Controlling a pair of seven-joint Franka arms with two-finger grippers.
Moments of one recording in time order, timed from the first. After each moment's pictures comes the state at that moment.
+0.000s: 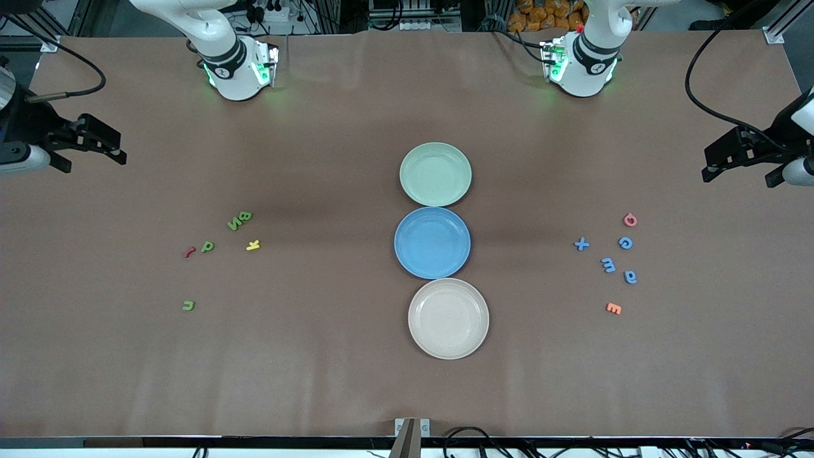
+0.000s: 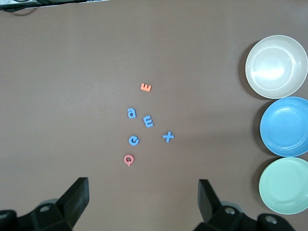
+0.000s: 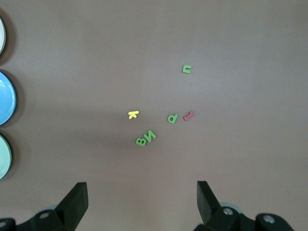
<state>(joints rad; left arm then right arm) -0.08 0.06 0.01 -1.44 0.00 1.58 0.04 0.10 -0.06 -0.08 -1.64 0.05 1.58 -0.11</state>
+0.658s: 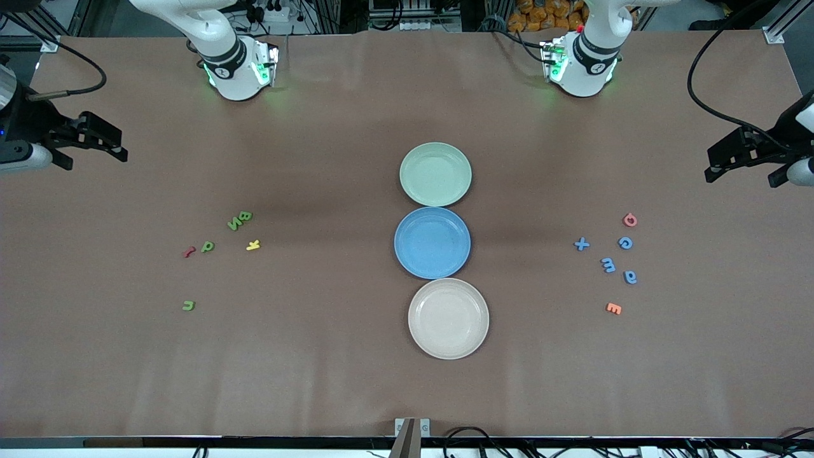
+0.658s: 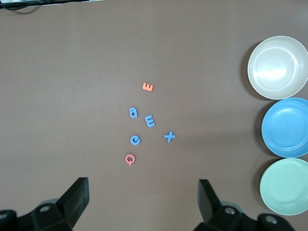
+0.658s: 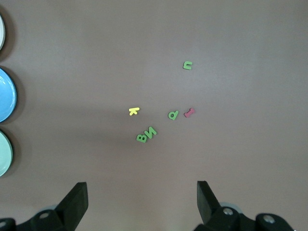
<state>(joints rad) -0.07 0.06 0.01 -1.44 0.00 1.58 0.04 0.10 -0.06 -0.08 -1.64 0.05 1.56 -0.10</state>
